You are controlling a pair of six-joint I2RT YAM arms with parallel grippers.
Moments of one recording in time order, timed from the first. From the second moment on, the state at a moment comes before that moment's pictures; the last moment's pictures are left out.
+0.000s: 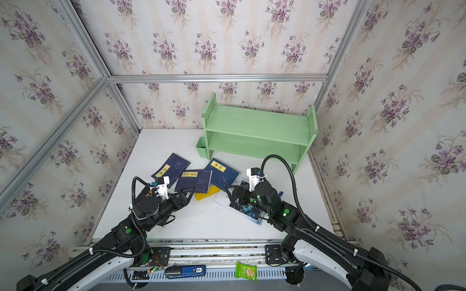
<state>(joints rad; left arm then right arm) -0.76 0.56 0.32 -0.02 -0.12 -1.02 0.76 0.81 0.50 -0.13 0.00 0.87</state>
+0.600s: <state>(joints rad) -0.77 1.08 0.55 -0.03 0.07 -0.82 0.65 1.01 0.59 -0.51 0.09 0.93</state>
